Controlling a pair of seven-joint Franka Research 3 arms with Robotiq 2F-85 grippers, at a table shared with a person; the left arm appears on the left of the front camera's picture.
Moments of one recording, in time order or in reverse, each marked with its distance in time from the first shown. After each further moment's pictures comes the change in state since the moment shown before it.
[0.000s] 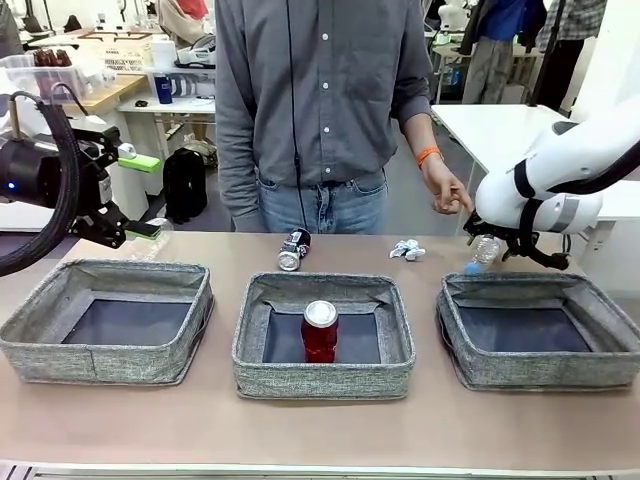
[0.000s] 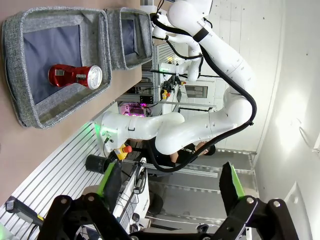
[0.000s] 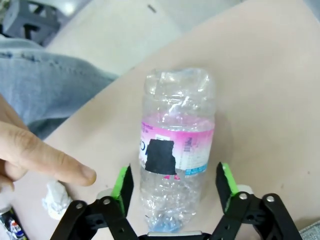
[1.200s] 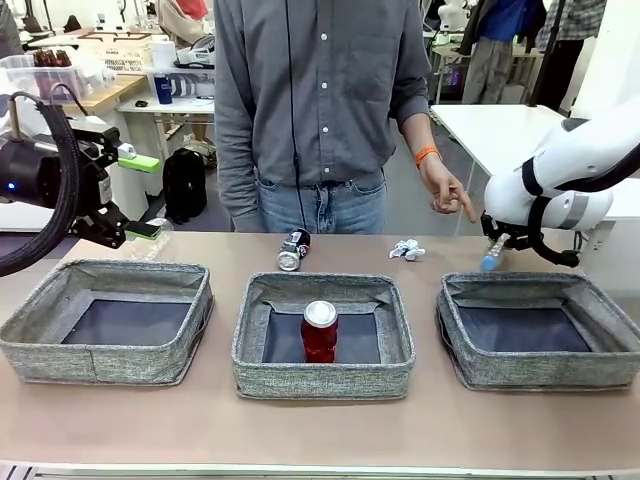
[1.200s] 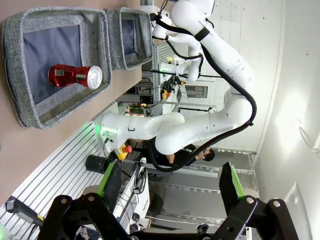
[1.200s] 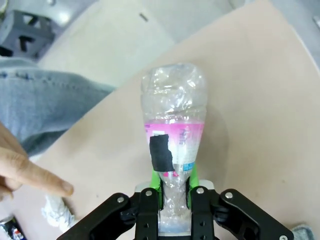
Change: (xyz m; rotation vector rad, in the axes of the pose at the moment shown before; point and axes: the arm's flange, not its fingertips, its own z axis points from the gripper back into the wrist) left arm 0.000 0.000 0.000 0.000 0.000 0.000; right arm 0.018 -0.019 0.014 -0.022 -0.031 -0.034
